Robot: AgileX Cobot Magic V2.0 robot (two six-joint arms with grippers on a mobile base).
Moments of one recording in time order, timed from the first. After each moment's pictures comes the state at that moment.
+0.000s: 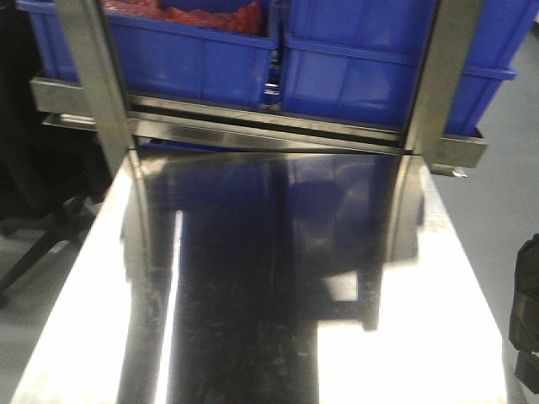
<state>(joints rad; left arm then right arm) -0.30 0.44 -0.48 0.10 0.58 -0.25 0.19 0.50 -0.41 -0.03 0.48 0.10</state>
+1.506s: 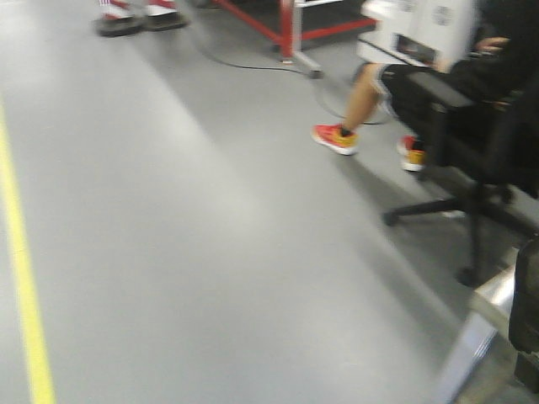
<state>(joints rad) -0.30 0.44 -0.48 0.10 0.58 -0.25 0.19 0.50 -0.41 -0.03 0.48 0.10</state>
